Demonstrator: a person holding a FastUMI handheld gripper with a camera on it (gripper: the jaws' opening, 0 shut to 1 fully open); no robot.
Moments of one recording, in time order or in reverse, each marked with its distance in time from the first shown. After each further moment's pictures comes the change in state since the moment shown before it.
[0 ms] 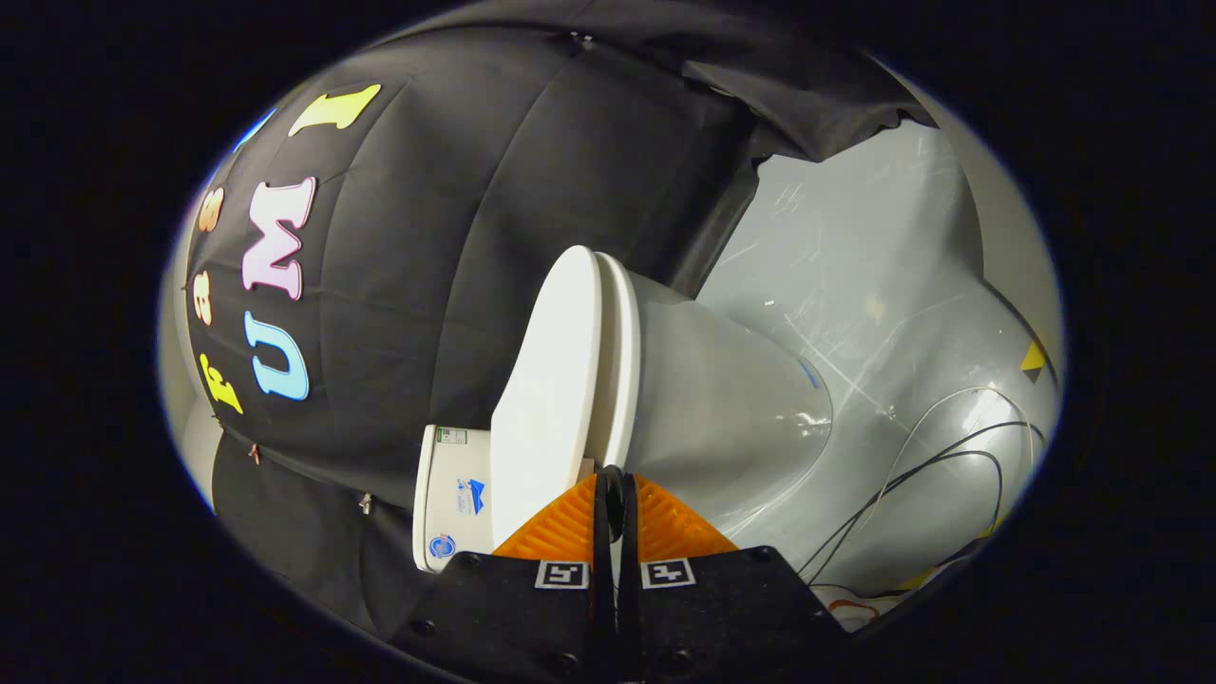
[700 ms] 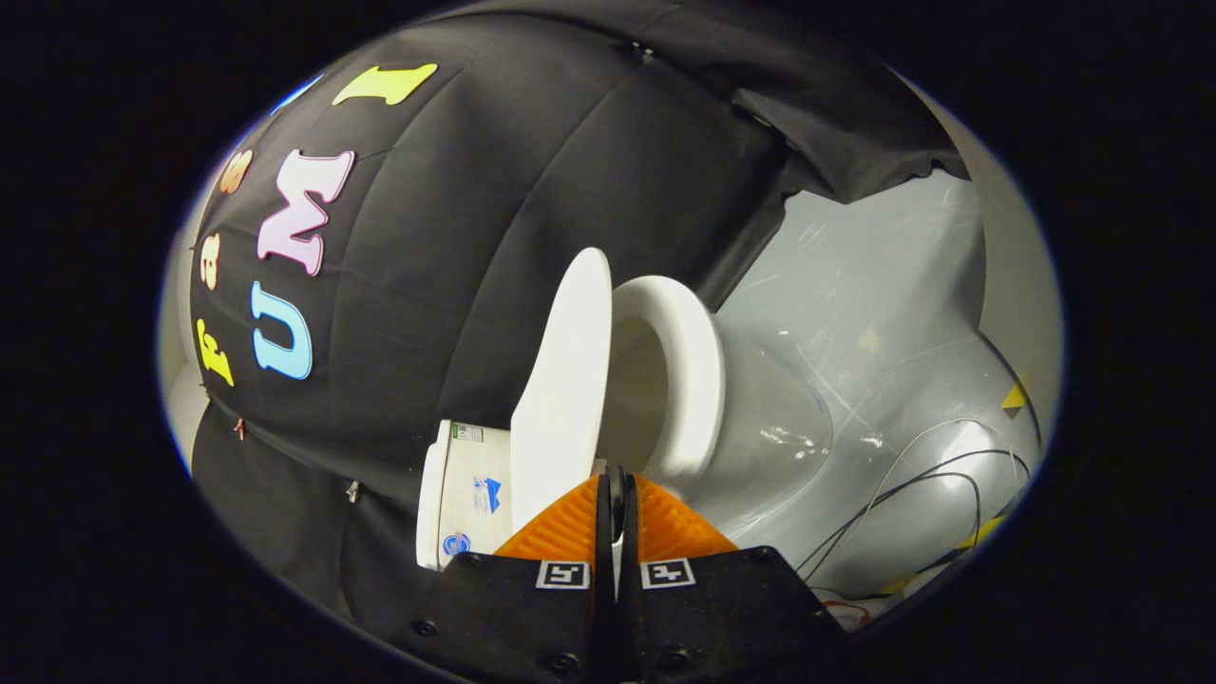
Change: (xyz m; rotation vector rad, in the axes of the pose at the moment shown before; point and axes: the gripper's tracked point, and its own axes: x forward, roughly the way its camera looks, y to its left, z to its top) arm -0.030 0.072 0.009 -0.108 -0.035 -0.022
